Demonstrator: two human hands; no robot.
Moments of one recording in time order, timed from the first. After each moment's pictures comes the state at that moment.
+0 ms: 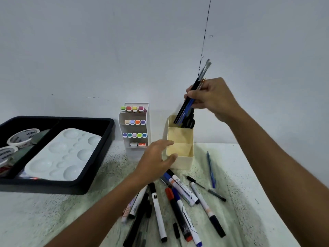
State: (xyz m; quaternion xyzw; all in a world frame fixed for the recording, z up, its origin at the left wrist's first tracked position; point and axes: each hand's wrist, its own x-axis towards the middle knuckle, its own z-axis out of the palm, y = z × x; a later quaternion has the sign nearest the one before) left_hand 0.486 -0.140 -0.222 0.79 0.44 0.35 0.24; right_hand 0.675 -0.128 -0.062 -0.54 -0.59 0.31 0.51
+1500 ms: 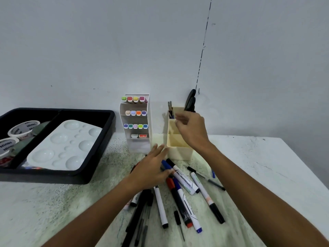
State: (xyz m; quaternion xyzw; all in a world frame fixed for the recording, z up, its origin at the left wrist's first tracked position) left_hand 0.464 -0.159 -0.258 0.86 0.45 0.15 0.21; right_hand 0.631 -0.139 -0.171 -0.61 -0.61 0.17 0.48
